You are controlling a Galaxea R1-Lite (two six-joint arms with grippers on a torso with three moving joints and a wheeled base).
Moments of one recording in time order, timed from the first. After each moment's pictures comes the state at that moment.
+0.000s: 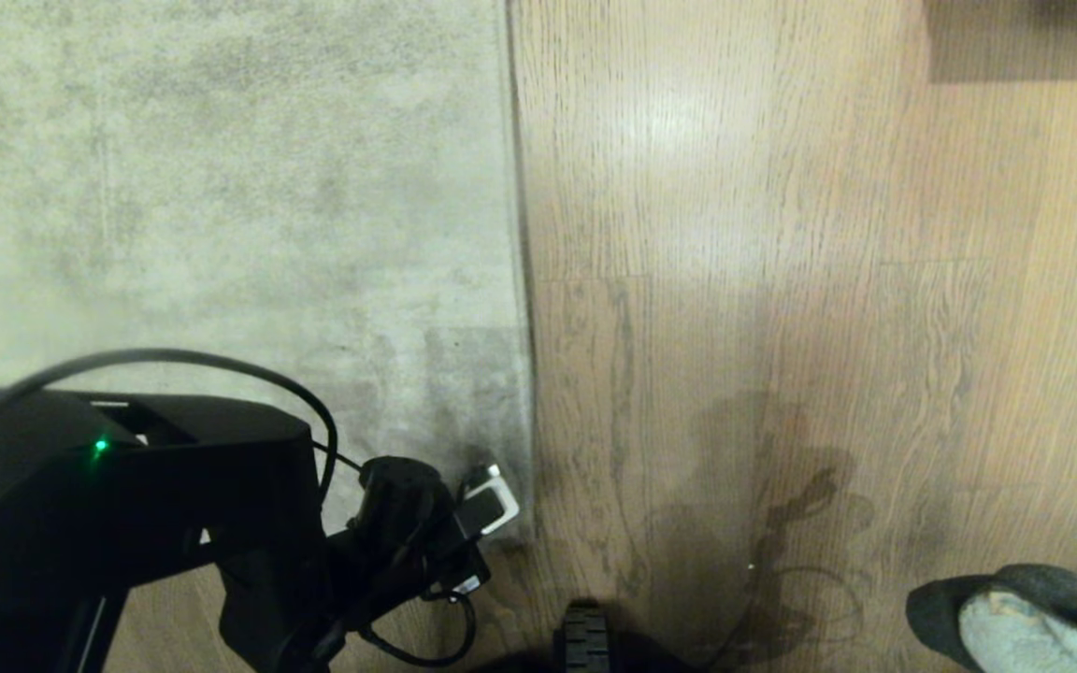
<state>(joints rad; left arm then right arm) -0.54 2.29 -0.53 -1.15 -0.02 0.61 0.00 0.00 -0.06 0.15 0.01 -0.01</state>
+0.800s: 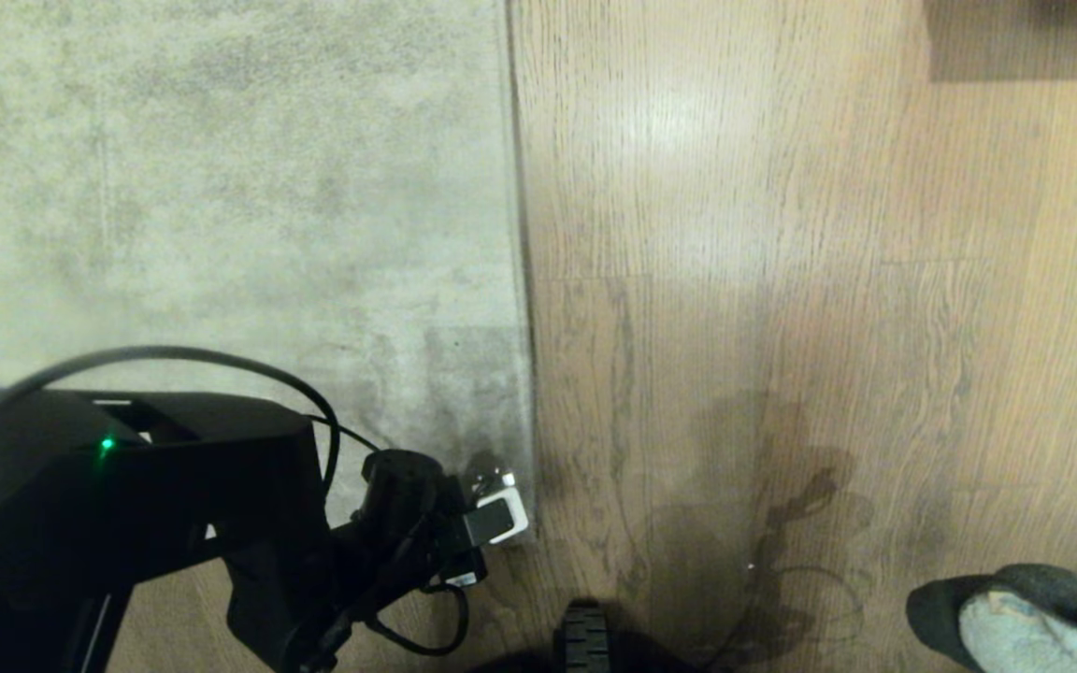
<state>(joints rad) -0.53 2.29 -0.56 -1.15 -0.01 0.83 0.00 0.00 -0.06 0.15 0.01 -0.01</state>
